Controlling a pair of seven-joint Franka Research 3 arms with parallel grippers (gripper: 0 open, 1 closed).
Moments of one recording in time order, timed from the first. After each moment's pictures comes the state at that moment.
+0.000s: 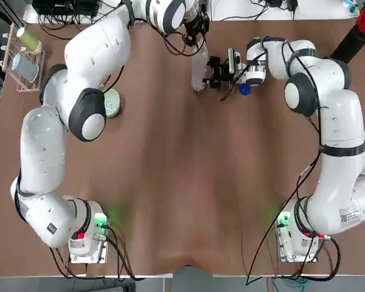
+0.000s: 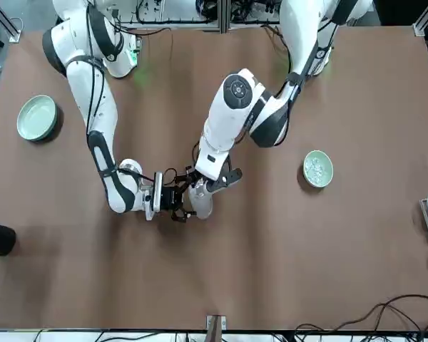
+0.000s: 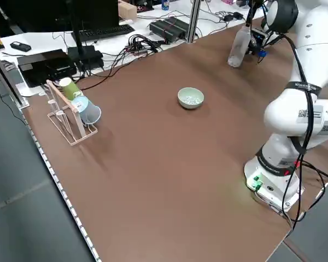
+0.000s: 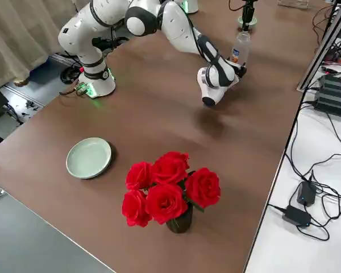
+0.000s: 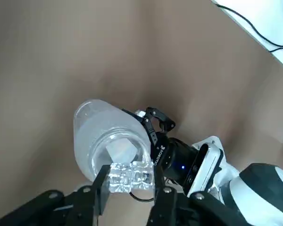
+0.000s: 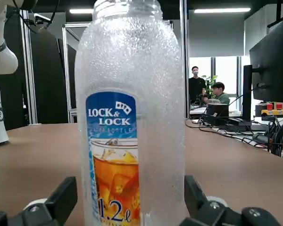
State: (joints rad) left arm -0.66 0.71 -0.13 -1.12 -0.09 2.20 -1.15; right arm 0.27 0.99 0.04 -1.58 1.86 1.74 -2.61
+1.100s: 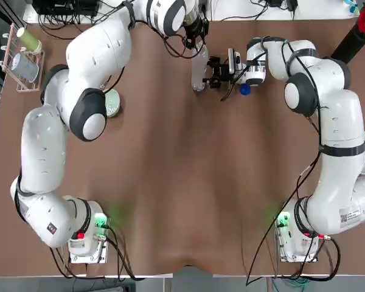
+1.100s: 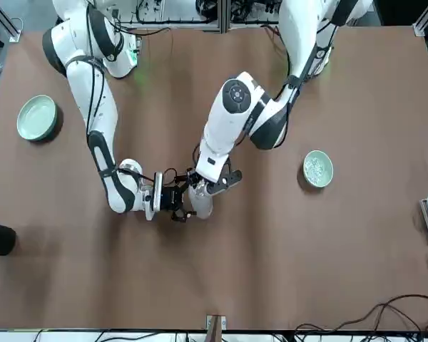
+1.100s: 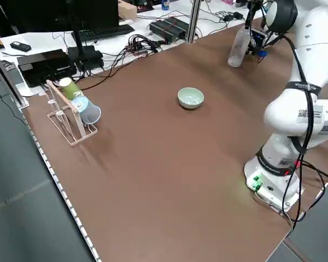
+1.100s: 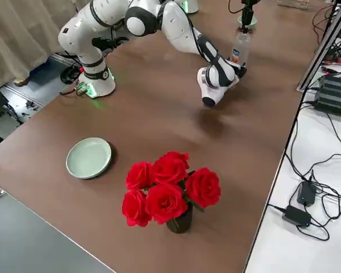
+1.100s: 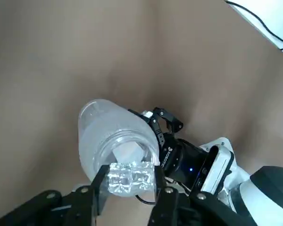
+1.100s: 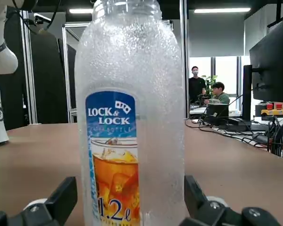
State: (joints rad) left arm -0.66 0.72 -0.12 -1.13 -0.09 2.19 -1.15; right arm 0.27 0.99 0.04 -1.58 1.86 1.74 -2.61
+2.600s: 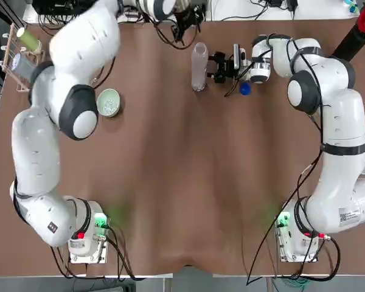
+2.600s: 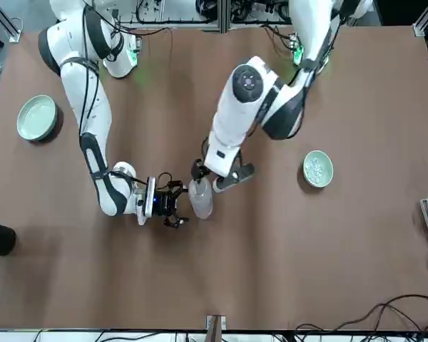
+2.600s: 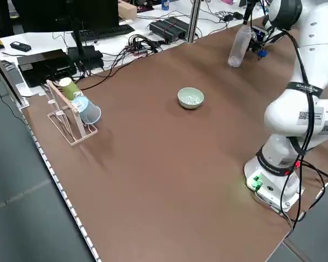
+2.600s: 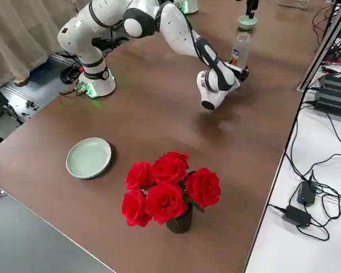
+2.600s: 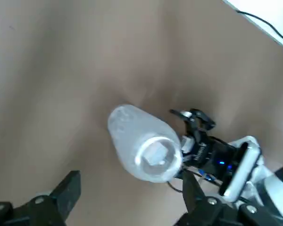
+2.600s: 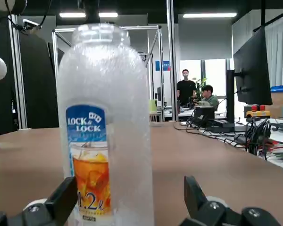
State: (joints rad) left arm -0.60 0.59 -0.11 -1.18 -0.08 2.02 -1.07; right arm 0.23 0.98 0.03 -1.57 1.86 1.72 -2.57
